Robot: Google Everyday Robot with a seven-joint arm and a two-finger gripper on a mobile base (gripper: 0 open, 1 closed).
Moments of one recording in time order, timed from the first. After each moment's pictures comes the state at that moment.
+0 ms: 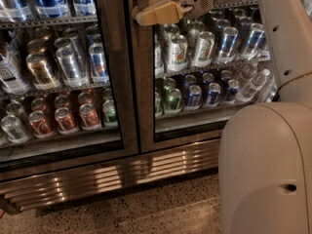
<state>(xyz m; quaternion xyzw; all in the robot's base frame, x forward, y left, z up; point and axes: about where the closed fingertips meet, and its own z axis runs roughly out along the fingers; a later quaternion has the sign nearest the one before) 0.614 0.011 1.015 -0.66 0.49 0.44 0.36</state>
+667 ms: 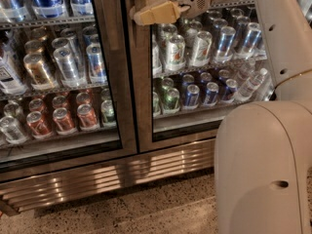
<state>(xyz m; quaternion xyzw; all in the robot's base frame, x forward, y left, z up) 0.617 0.017 1.017 -0.66 0.49 0.44 0.36</state>
